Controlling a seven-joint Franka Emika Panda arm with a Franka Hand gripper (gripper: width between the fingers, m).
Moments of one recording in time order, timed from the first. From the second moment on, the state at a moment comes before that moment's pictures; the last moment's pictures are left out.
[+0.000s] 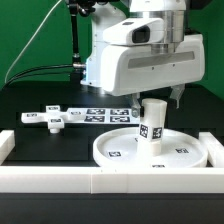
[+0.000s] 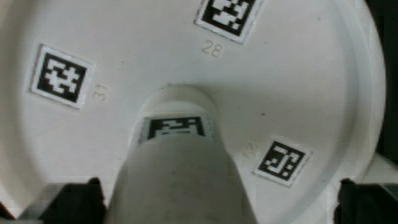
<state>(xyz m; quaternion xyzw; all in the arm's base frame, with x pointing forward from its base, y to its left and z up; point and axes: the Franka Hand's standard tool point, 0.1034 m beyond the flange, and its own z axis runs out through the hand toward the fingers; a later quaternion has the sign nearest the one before) 0.543 0.050 0.074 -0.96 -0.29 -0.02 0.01</state>
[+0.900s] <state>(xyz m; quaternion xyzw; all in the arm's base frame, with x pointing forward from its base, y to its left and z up) 0.556 0.062 0.077 -0.74 -0.68 0.00 -0.03</state>
